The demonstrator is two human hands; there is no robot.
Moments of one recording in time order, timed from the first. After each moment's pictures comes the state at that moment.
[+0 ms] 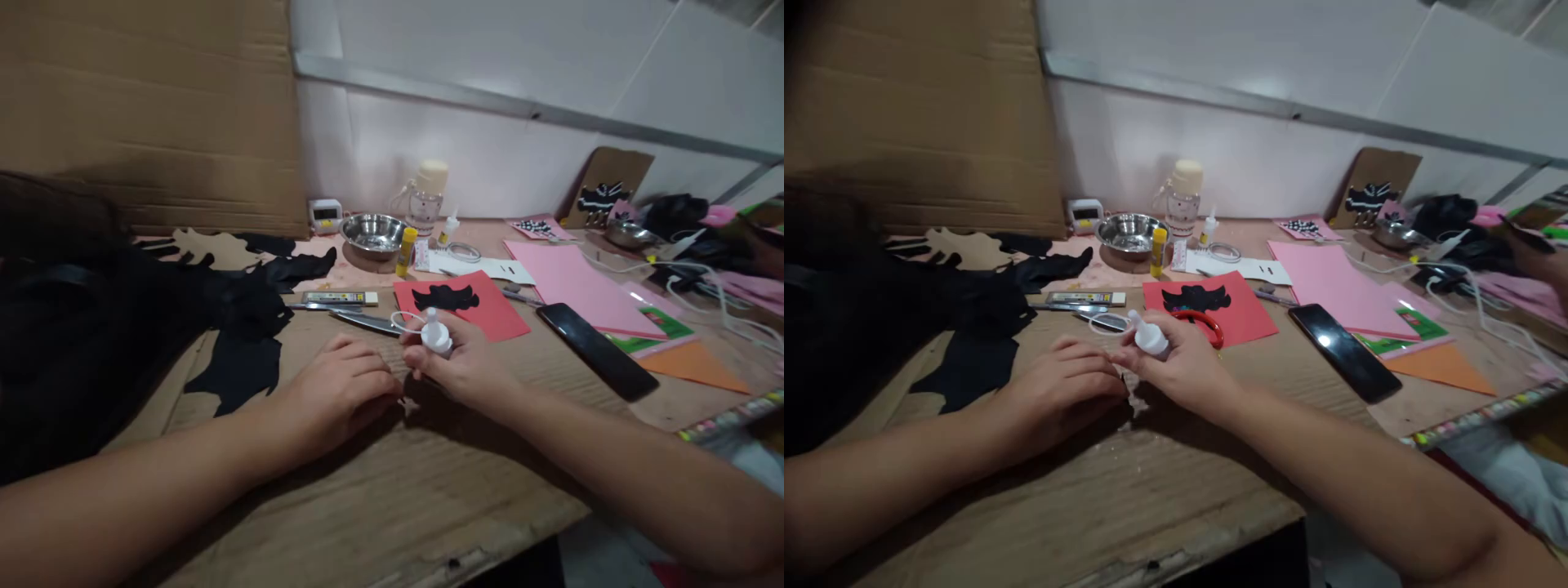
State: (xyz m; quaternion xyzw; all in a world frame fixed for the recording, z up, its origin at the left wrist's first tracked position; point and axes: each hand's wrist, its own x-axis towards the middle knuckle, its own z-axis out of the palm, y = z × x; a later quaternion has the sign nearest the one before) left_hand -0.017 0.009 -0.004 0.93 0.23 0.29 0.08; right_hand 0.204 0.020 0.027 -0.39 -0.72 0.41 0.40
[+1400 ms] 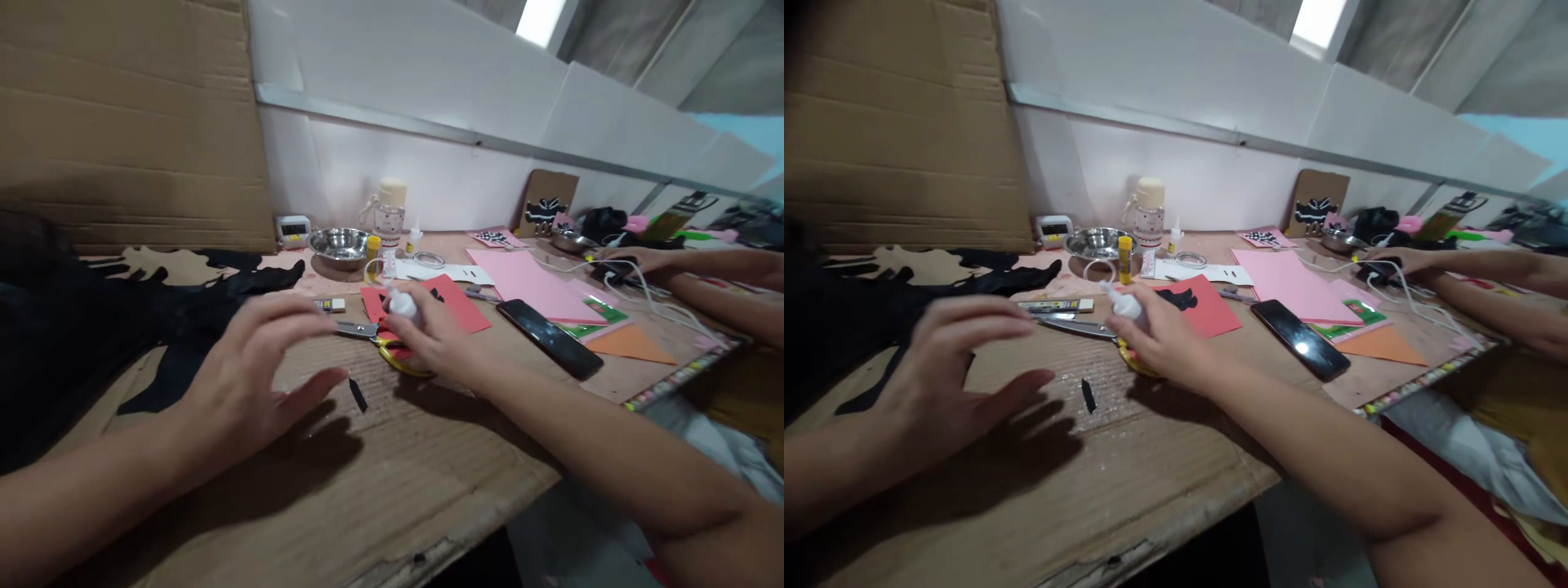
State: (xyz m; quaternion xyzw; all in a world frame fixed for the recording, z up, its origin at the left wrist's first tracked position) left_hand -0.033 0.007 0.013 0.86 0.27 0.42 -0.12; right_hand 0.226 0.029 0.032 -0.44 -0.80 0.20 0.35
